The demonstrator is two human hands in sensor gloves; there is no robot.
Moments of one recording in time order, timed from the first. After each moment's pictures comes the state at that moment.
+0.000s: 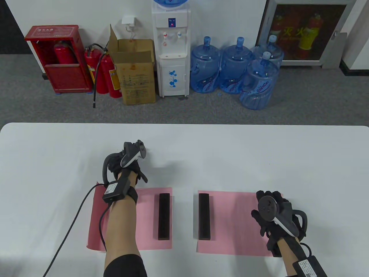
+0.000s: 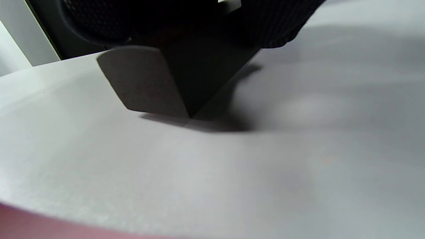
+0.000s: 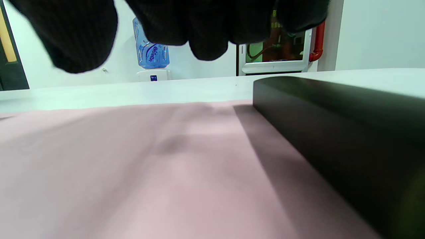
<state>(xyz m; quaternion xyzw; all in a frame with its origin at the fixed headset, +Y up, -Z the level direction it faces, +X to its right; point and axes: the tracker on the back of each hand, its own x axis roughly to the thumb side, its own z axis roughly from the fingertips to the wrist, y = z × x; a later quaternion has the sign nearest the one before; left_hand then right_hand) -0.224 -0.750 -0.519 -0.15 0.13 -0.07 0.98 0.251 -0.751 -0.321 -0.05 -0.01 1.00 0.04</state>
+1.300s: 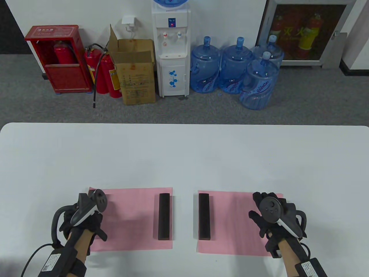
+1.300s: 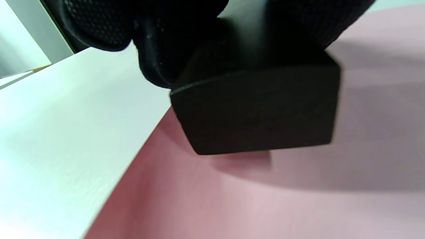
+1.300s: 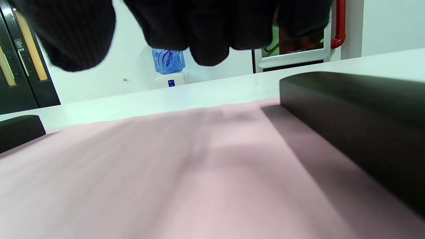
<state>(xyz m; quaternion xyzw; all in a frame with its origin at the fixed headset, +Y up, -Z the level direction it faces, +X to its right) -0.323 -0.748 -0.330 -0.20 0.13 -0.10 0.97 0.249 -0.746 -0.316 -0.01 -0.01 1.00 0.08</state>
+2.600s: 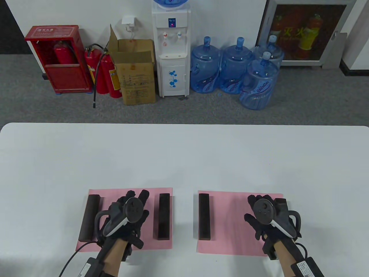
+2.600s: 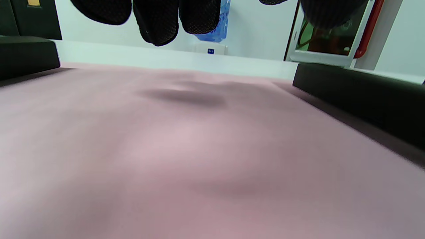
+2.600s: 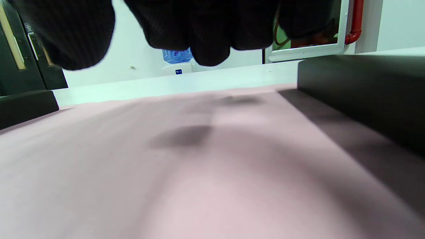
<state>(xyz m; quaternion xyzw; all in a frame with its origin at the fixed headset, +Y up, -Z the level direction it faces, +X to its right) -0.215 -0.752 -0.319 -0.09 -0.03 0.04 0.99 0.234 -0.753 -0.316 0.01 0.01 1.00 0.06</state>
